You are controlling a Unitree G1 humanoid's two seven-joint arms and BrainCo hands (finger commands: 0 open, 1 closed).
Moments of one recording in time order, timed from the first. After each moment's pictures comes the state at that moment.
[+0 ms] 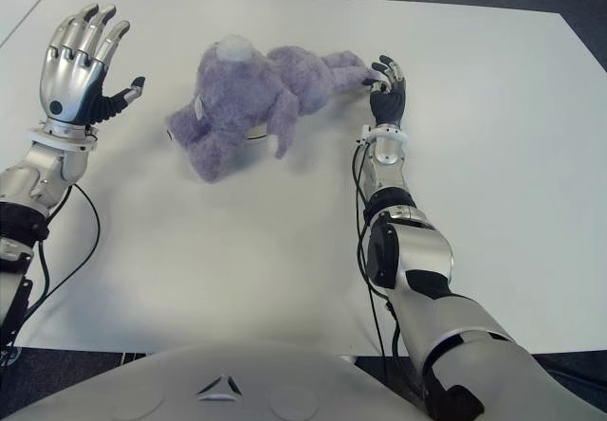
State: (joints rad) left arm -0.53 0.71 -0.23 0.71 0.98 -0.38 0.91; right arm -0.79 -0.14 -0.33 1.20 -0.11 -0.53 -0.18
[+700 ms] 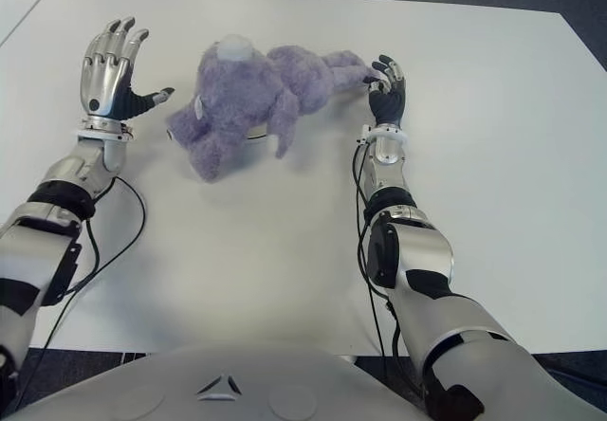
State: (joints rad) left arm -0.73 0.52 -0.26 1.11 0.88 -0.42 0.90; right arm -0.79 -0.14 -0.33 1.20 -0.11 -0.53 -0.17
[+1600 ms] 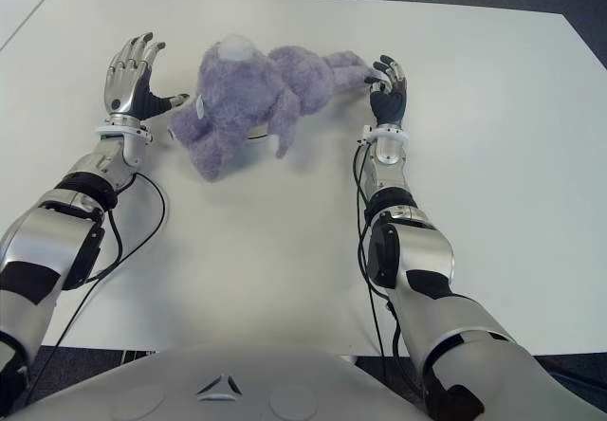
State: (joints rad) left arm -0.81 0.44 -0.27 1.26 0.80 -0.40 0.79; right arm -0.79 -0.15 -0.33 1.20 -0.11 -0.54 -0.17
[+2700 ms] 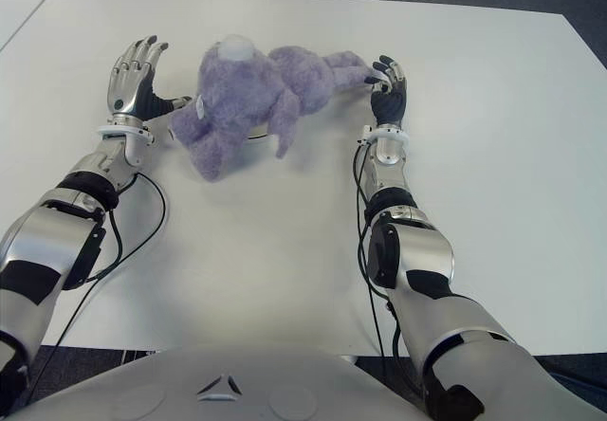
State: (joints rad) left arm -0.82 0.44 -0.29 1.26 0.78 -0.39 0.77; right arm -0.79 -0.15 -0.34 1.20 -0.11 -0.54 -0.16
